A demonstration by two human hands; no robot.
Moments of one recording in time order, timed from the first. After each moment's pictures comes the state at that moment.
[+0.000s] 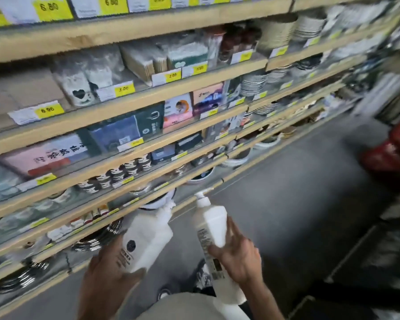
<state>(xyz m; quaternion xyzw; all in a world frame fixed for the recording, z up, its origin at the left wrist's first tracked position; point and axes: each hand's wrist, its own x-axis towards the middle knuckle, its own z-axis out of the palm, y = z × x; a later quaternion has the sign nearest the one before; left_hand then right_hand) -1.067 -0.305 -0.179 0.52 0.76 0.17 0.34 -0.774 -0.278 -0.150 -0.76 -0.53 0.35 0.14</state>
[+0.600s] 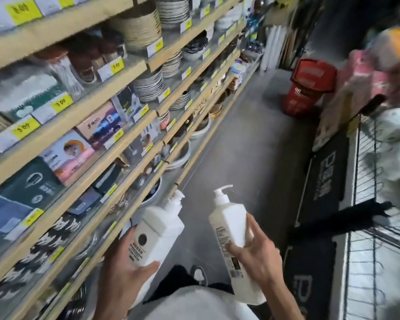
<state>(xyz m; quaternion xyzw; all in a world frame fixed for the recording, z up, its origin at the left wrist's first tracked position) -0.915 -0.165 -0.180 0.67 0.58 0.15 0.44 -0.639 -0.292 -0.147 -0.88 -0.26 0.32 0.23</state>
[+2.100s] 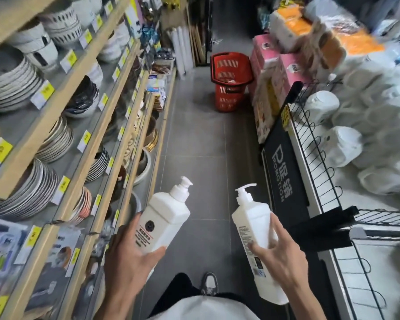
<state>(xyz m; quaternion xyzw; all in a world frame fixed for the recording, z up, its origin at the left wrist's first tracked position) -0.561 0.074 -0.157 0.80 0.41 0.08 0.42 -0.385 -0.201 -0.159 -0.94 -0.05 0.19 0.29</state>
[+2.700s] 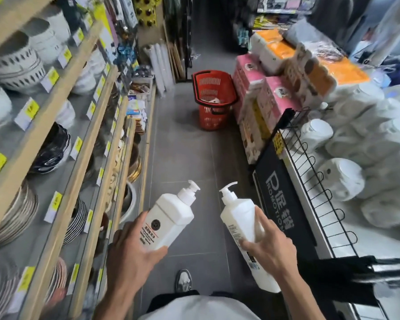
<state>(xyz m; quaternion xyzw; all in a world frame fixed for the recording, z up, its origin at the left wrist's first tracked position) -0.375 0.219 -0.149 0.88 0.35 0.07 0.31 -0.224 -0.058 -0.149 -0.96 -0.09 0.16 0.21</state>
